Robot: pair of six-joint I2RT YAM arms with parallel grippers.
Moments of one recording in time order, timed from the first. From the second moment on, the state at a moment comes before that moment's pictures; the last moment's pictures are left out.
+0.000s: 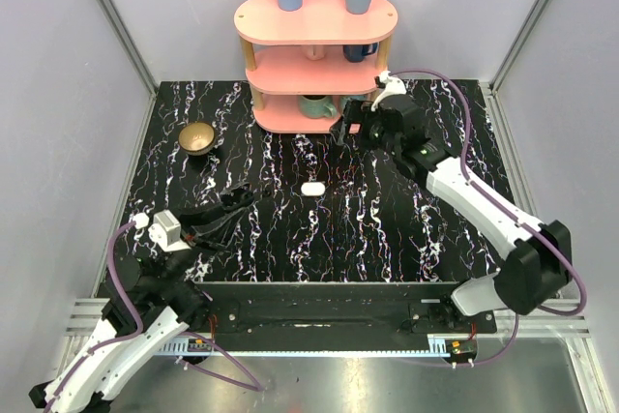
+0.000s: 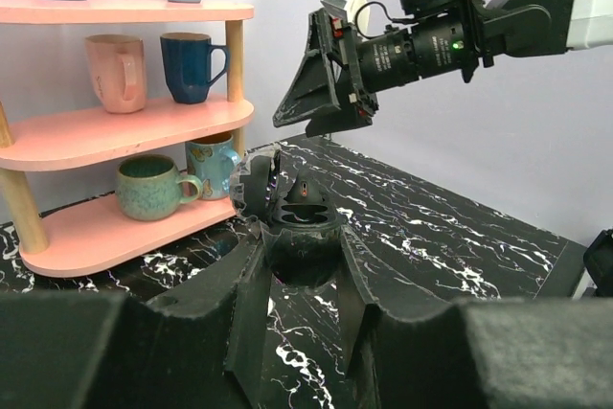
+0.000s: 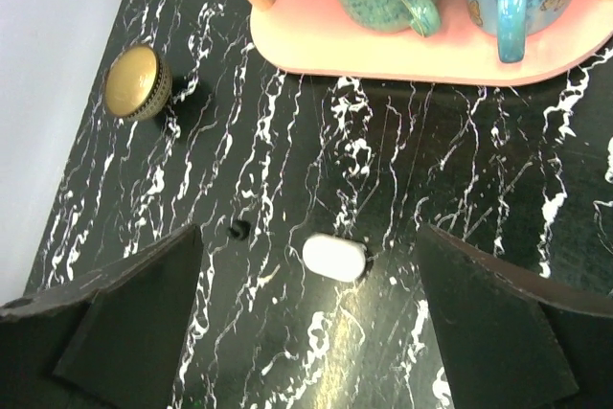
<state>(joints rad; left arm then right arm) -0.75 0.01 0.43 -0.05 0.03 -0.10 0.55 1.40 1.22 -0.20 0.03 0.50</state>
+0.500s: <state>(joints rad) -0.75 0.01 0.43 -0.08 -0.03 -0.09 0.54 1.51 1.18 0.07 -0.16 0.58</state>
